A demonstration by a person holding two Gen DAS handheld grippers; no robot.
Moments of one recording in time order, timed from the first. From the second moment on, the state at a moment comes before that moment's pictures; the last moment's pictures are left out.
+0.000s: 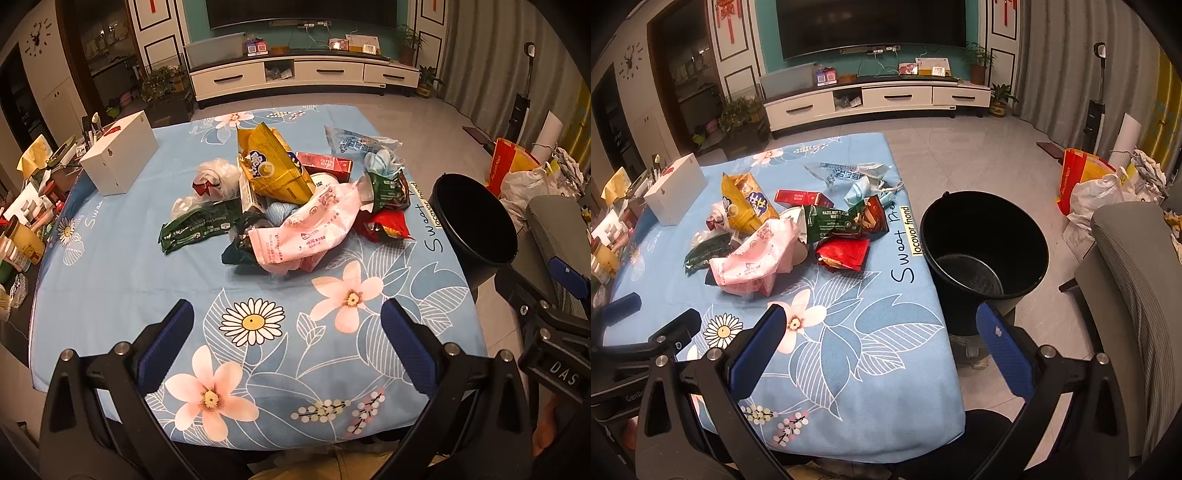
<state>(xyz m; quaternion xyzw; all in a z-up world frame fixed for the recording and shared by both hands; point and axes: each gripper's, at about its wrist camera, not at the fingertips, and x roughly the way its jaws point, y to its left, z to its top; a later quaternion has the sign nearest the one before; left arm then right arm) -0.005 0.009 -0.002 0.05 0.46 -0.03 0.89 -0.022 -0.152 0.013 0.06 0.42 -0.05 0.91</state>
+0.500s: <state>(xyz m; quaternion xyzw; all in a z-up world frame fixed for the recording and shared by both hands) -0.006 0.009 -0.007 0.05 0.46 -0.03 0.88 -0.022 -0.151 0.013 0.05 0.42 -0.05 0.91</state>
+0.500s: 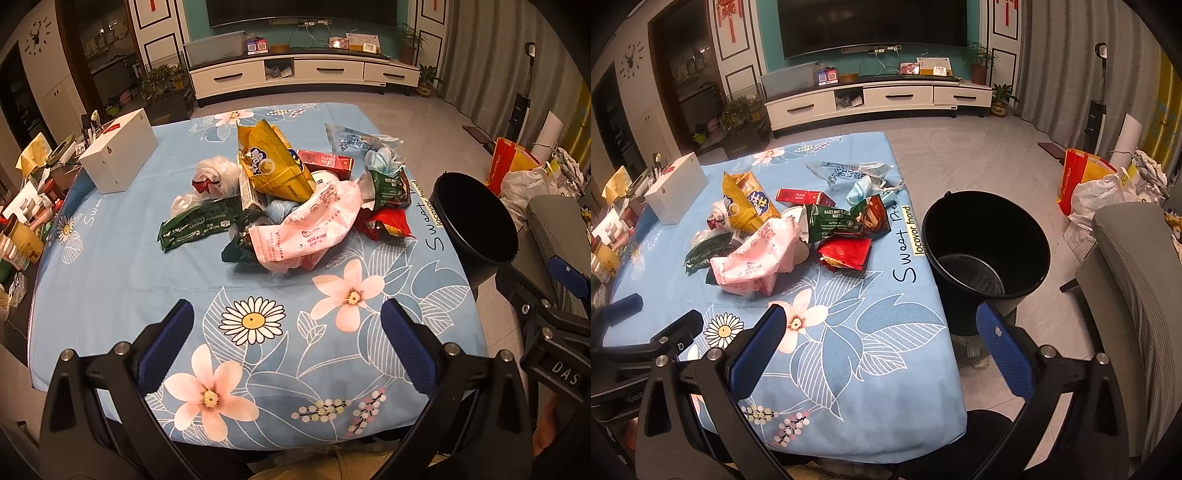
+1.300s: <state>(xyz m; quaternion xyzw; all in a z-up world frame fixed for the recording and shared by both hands) -0.006 0.010 -0.007 0.05 0.46 -0.03 0.88 -0.022 -0.151 0.012 0.06 0.42 -0.05 0.91</state>
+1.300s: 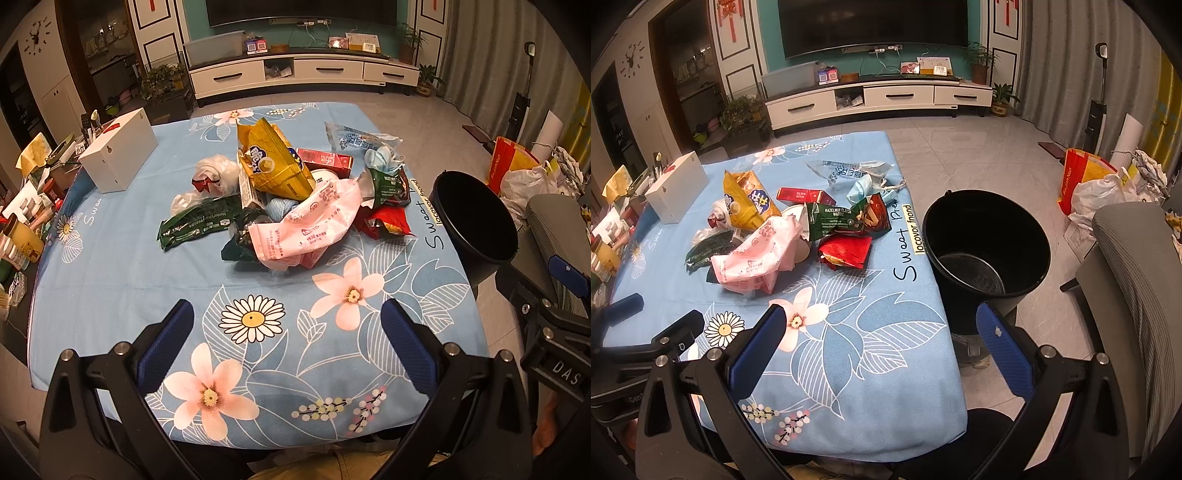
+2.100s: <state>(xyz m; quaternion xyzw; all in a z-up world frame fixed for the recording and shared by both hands) -0.004 0.014 -0.011 0.04 0.47 -0.04 0.88 -0.020 -0.148 0.007 0.06 0.42 -0.04 0.90</state>
